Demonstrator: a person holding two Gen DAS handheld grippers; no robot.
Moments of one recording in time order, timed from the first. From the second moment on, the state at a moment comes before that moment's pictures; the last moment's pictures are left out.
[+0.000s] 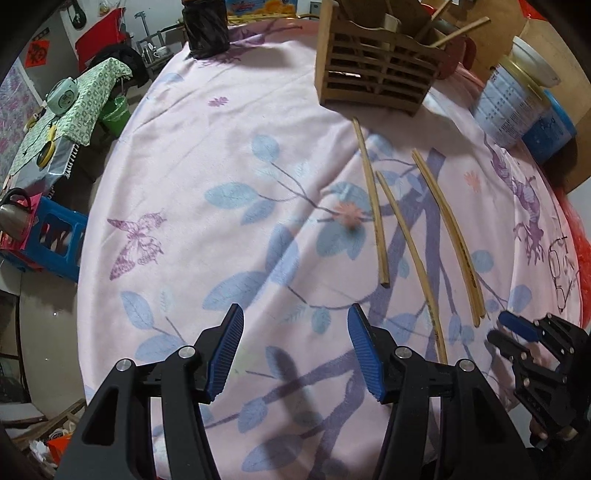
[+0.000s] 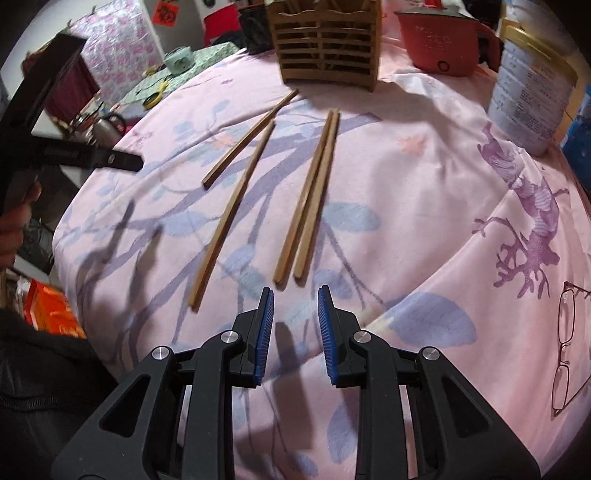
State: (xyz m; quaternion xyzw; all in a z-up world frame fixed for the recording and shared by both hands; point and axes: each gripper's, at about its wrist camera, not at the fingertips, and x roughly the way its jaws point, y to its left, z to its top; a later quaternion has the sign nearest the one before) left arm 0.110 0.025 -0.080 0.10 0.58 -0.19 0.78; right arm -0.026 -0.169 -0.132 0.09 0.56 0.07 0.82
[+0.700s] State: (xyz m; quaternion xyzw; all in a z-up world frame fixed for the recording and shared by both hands) left arm 0.052 -0.051 -0.107 0.12 0.59 -0.32 0.73; right arm -0.015 -0.209 -0.144 0.10 0.57 0.04 0.82
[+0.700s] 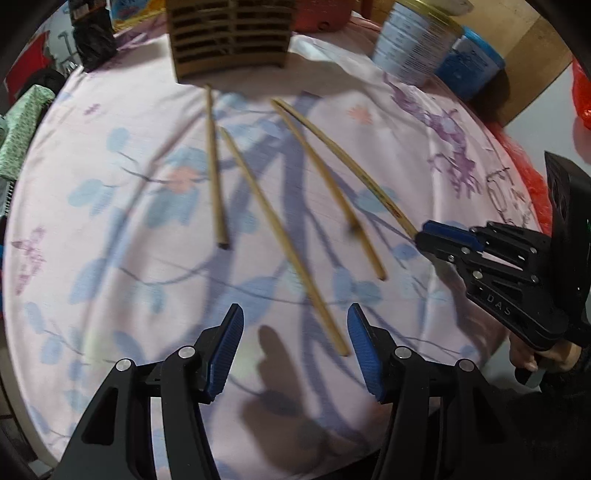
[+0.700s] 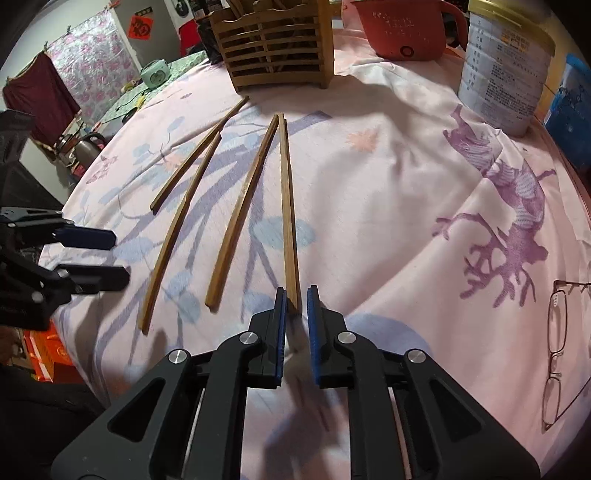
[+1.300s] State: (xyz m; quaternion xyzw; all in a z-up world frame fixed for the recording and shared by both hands) left arm 0.024 -0.079 -0.126 0.04 0.58 -0.24 0.78; right arm -0.005 -0.243 -0.133 0.06 0.55 0.17 0.82
